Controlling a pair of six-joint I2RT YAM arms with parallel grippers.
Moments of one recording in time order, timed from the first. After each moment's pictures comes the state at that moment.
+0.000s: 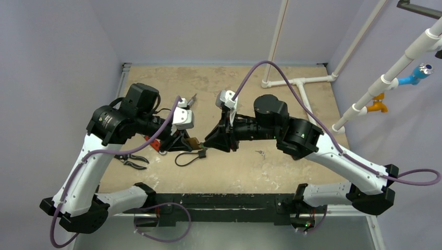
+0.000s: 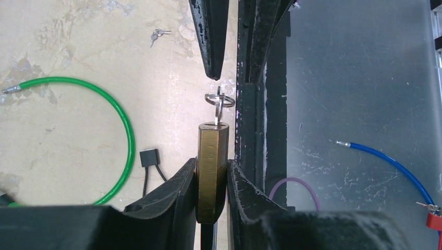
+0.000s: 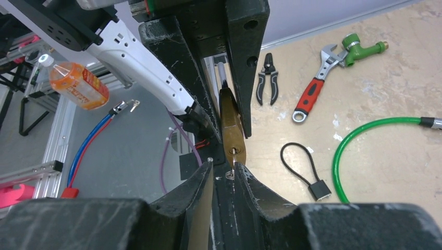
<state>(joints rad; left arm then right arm) -0.54 1.12 1.60 -1.37 0.82 0.61 1.07 1.20 1.44 -0.49 -0.37 0.18</state>
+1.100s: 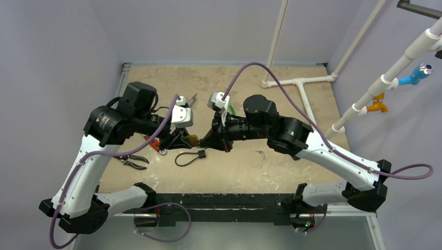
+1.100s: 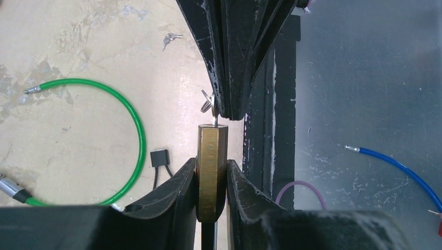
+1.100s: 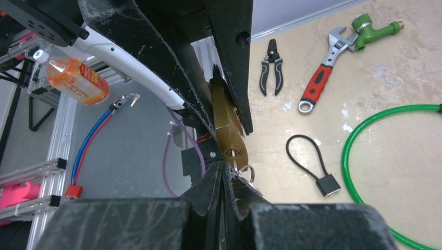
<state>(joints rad) -0.54 1.11 1.62 -1.35 0.80 0.60 1.07 1.26 1.43 -0.47 -0.38 0.21</state>
